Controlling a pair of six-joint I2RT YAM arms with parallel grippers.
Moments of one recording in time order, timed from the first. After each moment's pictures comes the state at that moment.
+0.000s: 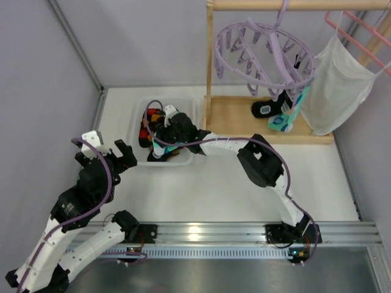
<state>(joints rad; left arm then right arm) -0.67 0.51 1.00 -0.84 -0.82 -0.47 0.90 2.28 1.70 0.20 -0.10 0.29</state>
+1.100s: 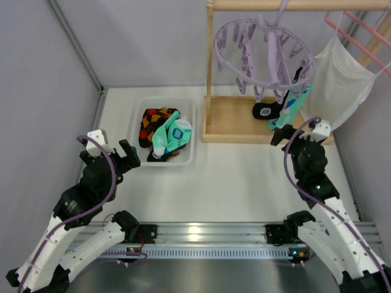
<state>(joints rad) -0.66 0.53 0.99 -0.84 -0.76 -0.48 0.36 0.60 0.54 -0.03 0.43 0.32</state>
